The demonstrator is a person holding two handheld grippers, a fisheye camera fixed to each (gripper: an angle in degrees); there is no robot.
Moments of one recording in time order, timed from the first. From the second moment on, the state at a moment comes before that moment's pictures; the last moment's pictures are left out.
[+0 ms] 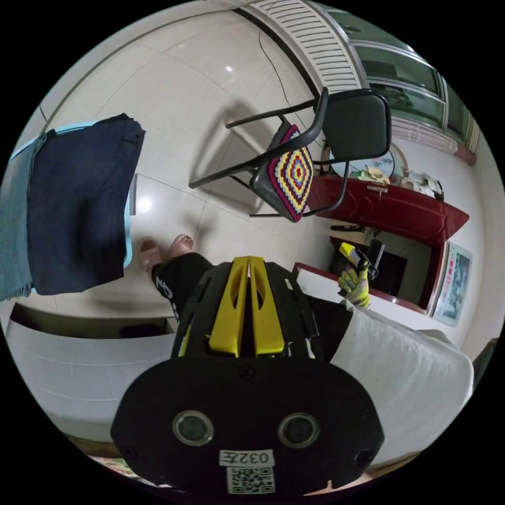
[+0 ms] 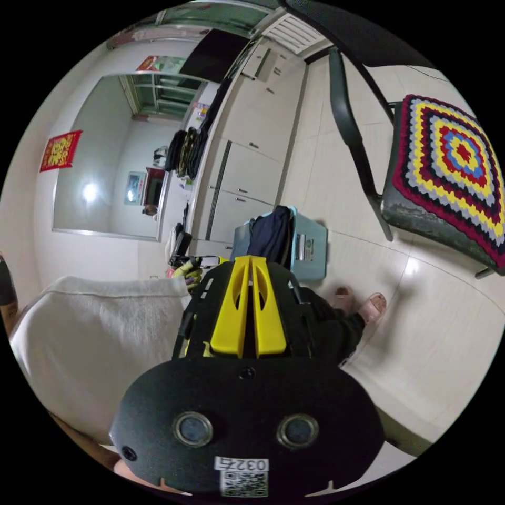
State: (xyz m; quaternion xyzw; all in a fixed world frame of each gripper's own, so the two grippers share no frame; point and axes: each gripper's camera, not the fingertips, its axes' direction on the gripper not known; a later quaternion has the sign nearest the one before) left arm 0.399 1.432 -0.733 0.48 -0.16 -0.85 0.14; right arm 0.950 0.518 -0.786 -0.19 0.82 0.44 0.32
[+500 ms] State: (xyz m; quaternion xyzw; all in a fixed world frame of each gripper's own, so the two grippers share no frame) left arm 0.498 1.552 -0.649 0.57 -0.21 -0.79 -0.04; right arm 0.973 0.418 -0.790 -0.33 0.79 0.37 0.35
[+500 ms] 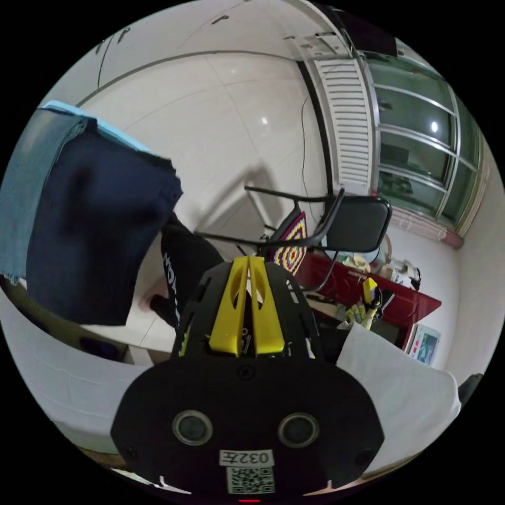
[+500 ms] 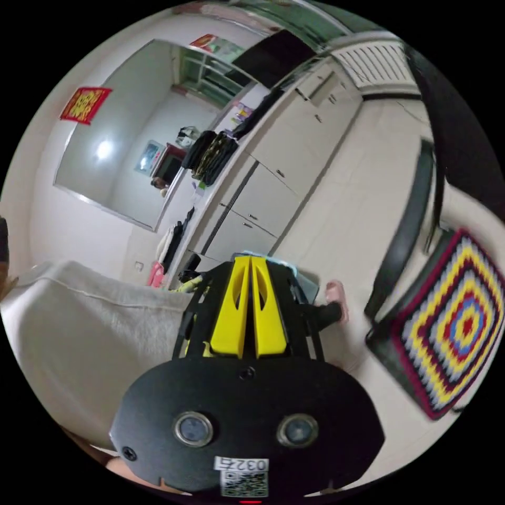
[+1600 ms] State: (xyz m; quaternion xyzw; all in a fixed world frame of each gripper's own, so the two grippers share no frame) left arm 0.483 1.588 -0.465 0.56 -0.35 -0.22 -0.72; right arm 1.632 0.605 -0.801 -0.81 0.43 0.06 0.39
